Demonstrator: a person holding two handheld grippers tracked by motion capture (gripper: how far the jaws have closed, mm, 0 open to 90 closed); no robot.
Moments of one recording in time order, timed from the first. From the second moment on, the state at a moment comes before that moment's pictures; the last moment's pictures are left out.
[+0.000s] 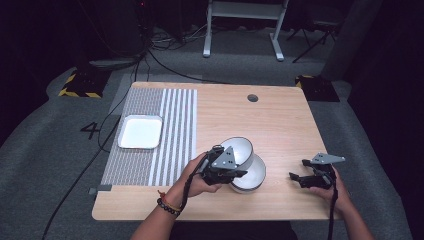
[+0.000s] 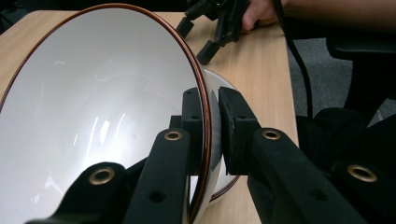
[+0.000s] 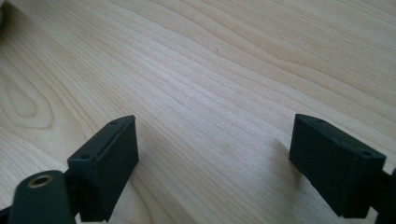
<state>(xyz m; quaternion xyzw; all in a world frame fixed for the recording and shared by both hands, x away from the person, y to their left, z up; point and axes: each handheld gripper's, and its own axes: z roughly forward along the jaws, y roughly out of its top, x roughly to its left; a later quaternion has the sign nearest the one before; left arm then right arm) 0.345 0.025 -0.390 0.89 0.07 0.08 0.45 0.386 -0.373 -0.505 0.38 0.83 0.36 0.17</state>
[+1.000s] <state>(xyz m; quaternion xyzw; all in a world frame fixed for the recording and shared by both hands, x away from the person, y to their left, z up) 0.353 0.075 -0.384 0.87 0.13 0.11 0.46 0.386 -0.373 -0.505 0.38 0.83 0.36 0.17</state>
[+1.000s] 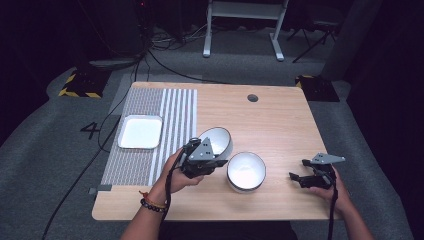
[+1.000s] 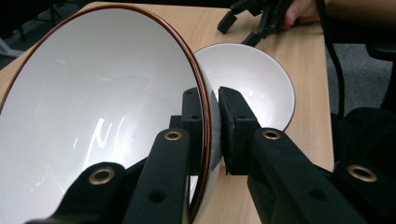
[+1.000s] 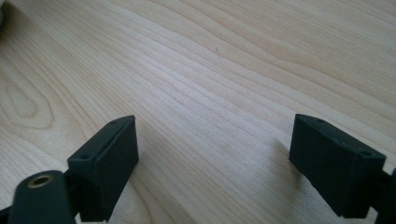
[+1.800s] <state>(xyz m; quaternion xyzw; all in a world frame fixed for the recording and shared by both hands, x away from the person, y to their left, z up) 0.367 0.113 -0.384 0.86 0.19 0.14 0.46 0.386 -0.373 -0.505 0.38 0.83 0.36 0.17</state>
